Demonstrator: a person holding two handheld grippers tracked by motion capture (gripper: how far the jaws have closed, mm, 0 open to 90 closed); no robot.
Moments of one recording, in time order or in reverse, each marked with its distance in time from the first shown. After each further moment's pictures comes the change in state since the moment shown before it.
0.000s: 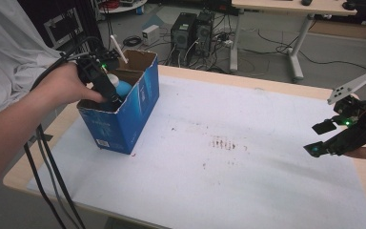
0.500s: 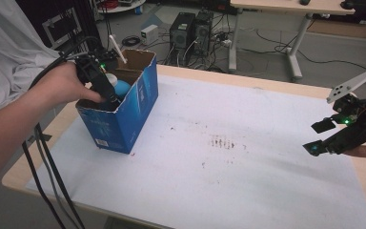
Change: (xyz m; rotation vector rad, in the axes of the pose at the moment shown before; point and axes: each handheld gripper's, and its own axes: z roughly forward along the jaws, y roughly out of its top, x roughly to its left) left arm 0.000 0.000 0.001 0.007 -0.008 0.016; right arm 0.002 -0.001 -0.002 0.001 -0.003 0.002
